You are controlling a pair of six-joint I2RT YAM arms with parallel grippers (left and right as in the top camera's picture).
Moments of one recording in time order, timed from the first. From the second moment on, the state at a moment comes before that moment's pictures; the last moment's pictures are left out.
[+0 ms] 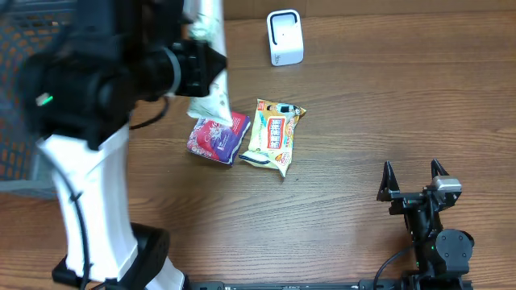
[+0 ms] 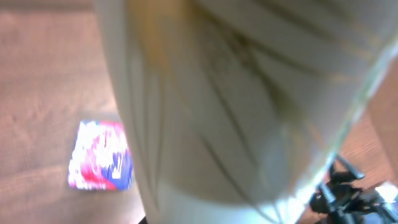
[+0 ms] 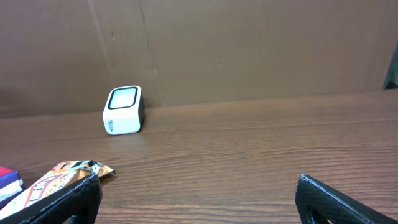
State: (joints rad) left arm -0.24 1.80 2.65 -1.69 0.31 -0.22; right arm 0.01 0.01 0.02 -0.03 -0.05 0.11
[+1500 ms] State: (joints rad) left arm -0.46 2.36 2.03 -1.44 -0.08 -0.44; right arm 0.01 0.01 0.02 -0.04 -0.05 0.11
